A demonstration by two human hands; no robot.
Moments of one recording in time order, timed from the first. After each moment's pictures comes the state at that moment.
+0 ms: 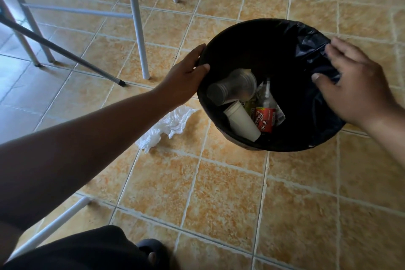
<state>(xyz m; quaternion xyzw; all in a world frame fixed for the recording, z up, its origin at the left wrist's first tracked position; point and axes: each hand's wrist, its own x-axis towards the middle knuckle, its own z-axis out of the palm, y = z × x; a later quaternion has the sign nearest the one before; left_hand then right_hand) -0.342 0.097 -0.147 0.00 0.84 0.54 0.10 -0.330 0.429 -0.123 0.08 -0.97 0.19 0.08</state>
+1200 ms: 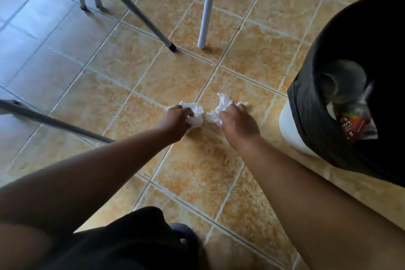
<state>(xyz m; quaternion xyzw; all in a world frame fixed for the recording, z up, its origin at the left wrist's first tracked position) -0.234 -0.067 -0.319 -0.11 0.95 0.23 0.19 -0.286 0.130 -0.310 0.27 -0.95 0.04 -0.17</state>
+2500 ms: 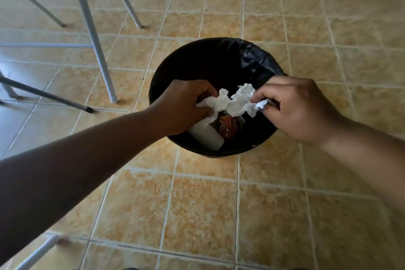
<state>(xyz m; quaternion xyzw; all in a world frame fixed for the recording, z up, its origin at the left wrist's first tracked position) -0.311 0.180 -0.092 0.23 0.93 0.28 0.05 -0.282 0.431 -0.089 0.25 -0.94 0.24 0.09</state>
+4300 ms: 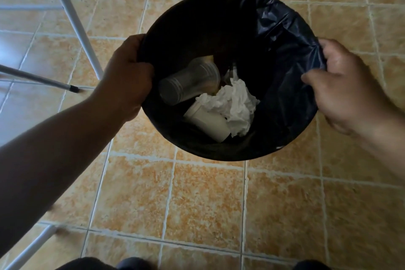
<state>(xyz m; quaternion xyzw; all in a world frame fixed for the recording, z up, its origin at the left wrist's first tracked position) -0.346 0.131 -0.132 -0.14 0.79 0.59 0.08 -0.305 0.442 -0.131 -0.10 -0.86 0.49 -0.03</state>
